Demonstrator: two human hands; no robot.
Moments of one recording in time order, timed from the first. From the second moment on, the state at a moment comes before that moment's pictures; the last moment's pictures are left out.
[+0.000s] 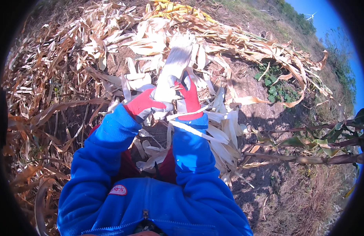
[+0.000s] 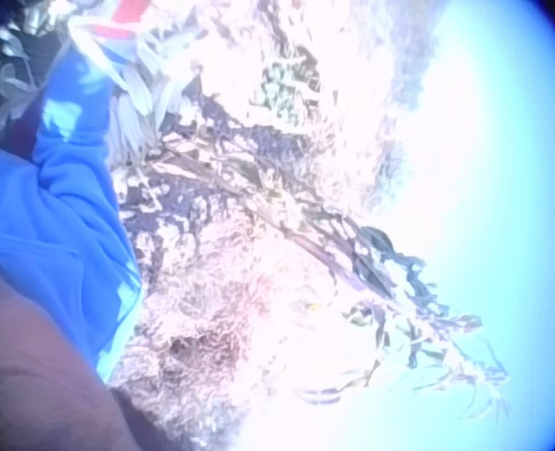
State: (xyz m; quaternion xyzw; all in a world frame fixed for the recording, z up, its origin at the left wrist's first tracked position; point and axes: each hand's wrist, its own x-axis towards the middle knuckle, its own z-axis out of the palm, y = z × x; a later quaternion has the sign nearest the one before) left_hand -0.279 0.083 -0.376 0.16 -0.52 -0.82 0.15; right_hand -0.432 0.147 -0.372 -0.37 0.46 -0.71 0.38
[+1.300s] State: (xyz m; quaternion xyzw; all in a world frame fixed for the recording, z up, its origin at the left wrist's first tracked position) left_hand -0.297 0.101 -0.385 0.16 -0.22 -0.94 0.18; right_hand -0.441 0.159 -0.355 -0.28 0.13 -0.80 0.51
